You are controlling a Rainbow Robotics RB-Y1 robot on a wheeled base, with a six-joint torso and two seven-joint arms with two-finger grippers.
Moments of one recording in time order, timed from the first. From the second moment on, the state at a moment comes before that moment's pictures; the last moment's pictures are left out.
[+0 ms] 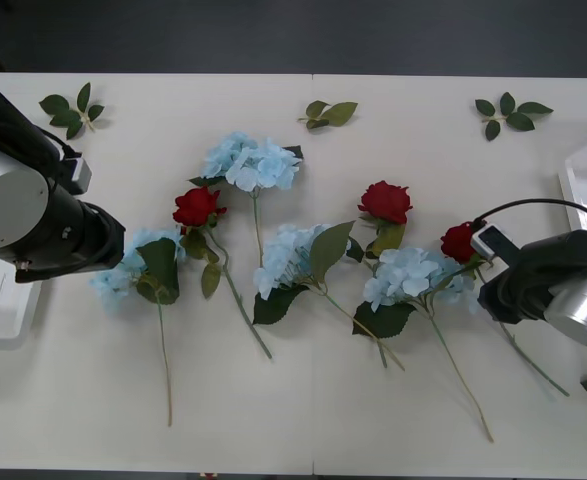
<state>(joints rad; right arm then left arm) -0.38 -1.07 0.77 -1.79 -0.55 1.02 1.27 -0.37 0.64 -0.13 -2.07 0.62 1.88 -0.95</state>
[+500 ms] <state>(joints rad) -0.38 -1.05 0.79 -1.75 -0.54 0.97 1.27 -0.37 0.65 -0.22 -2.07 0.63 1.86 -0.98</state>
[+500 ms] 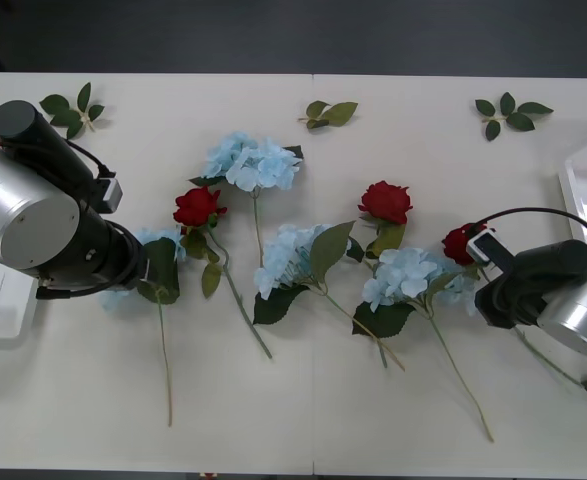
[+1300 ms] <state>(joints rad) -0.38 -1.30 0.52 -1.73 -1.02 0.82 1.27 -0.31 0.65 -0.42 -1.86 0.62 1.54 -1.17</state>
